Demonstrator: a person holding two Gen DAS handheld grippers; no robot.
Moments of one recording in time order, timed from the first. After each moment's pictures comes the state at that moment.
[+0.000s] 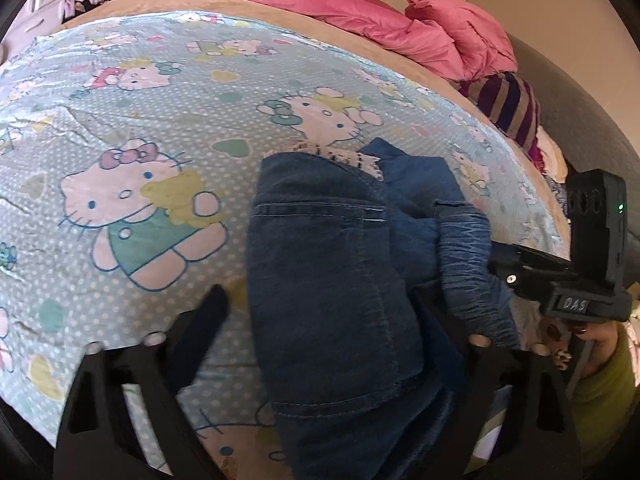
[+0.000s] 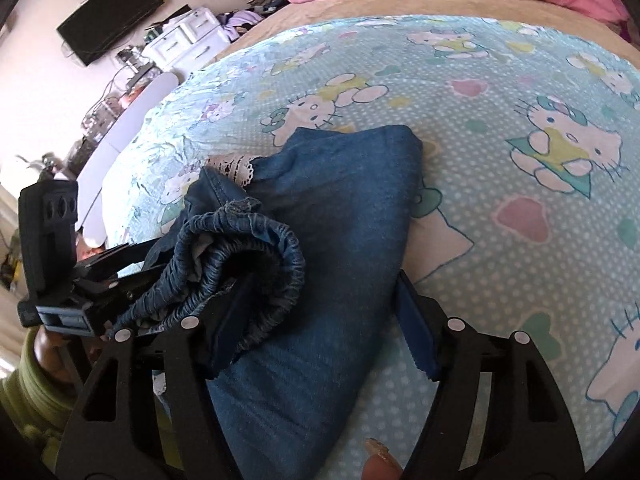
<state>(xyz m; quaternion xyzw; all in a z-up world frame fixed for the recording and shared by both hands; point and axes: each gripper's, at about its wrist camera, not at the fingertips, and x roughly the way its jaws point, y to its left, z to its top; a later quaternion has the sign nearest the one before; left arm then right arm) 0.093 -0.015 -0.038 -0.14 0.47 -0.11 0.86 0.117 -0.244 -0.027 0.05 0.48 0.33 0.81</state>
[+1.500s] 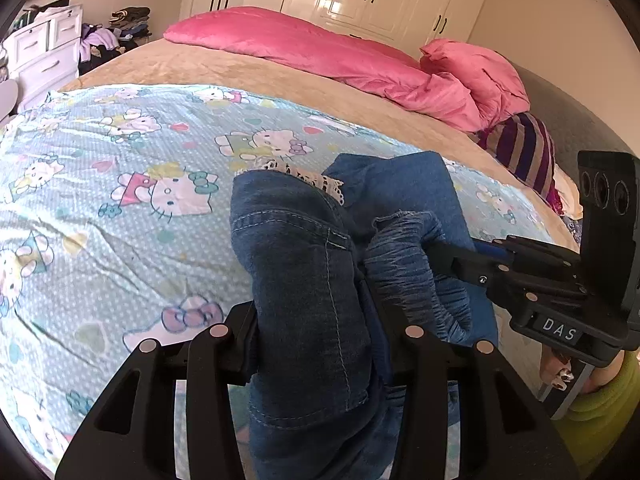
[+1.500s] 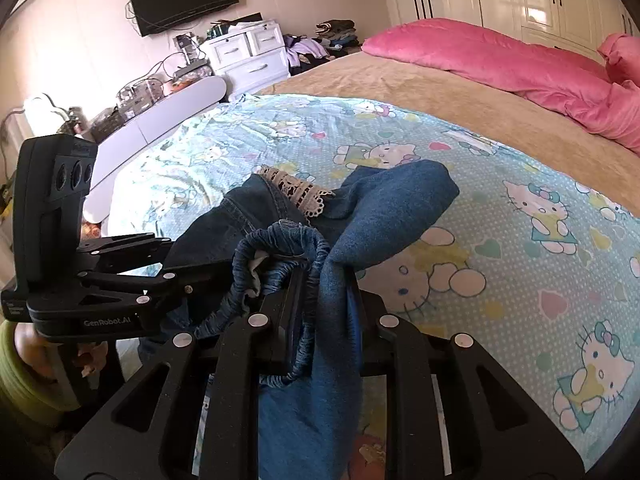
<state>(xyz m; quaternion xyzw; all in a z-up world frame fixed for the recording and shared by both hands) 0.156 0.032 0.020 -0.12 0.40 -0.07 0.91 0.175 -0.143 0.039 -0.04 0.37 0.38 0.84</state>
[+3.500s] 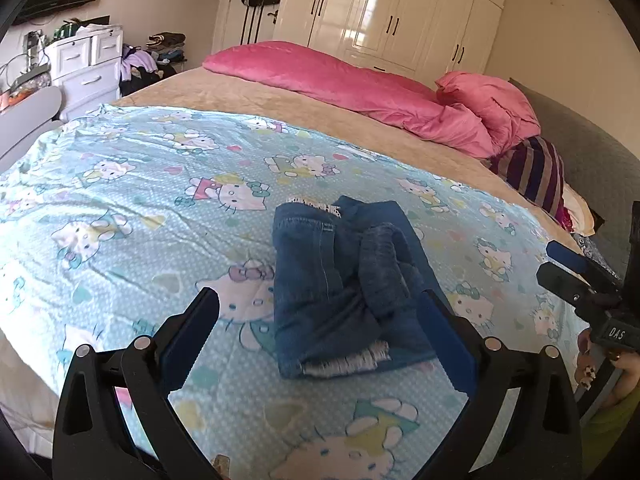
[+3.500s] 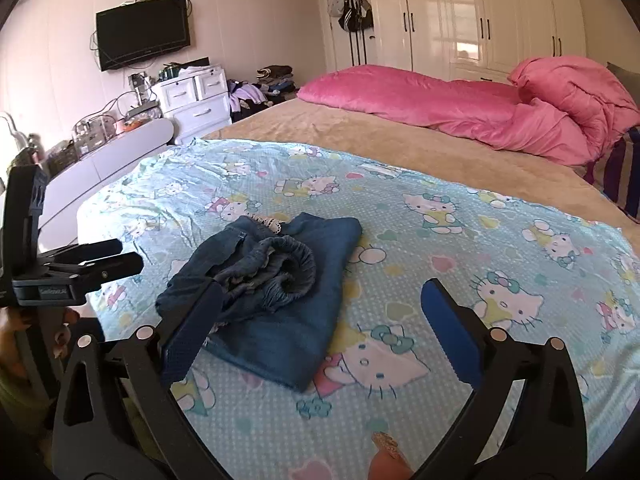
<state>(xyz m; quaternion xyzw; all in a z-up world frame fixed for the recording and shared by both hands) 0.054 0.042 0.056 -0.11 0.35 -0.01 0.93 0.074 -0.223 0.083 -0.03 0.30 0.26 0.92</state>
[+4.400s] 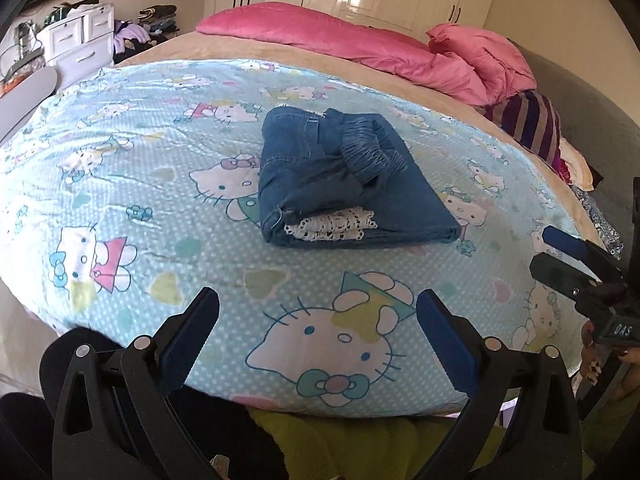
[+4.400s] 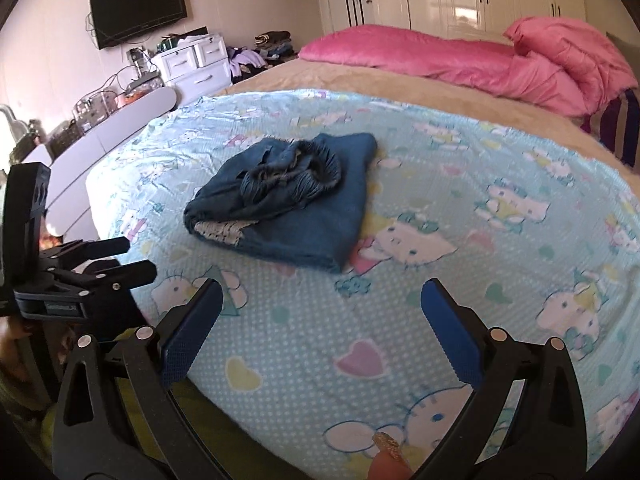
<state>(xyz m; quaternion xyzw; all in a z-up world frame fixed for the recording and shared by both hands) -0.011 0.015 0.008 -0.10 0.42 -0.02 0.90 0.007 -0.222 0.033 -0.02 0.37 0.27 0.89</state>
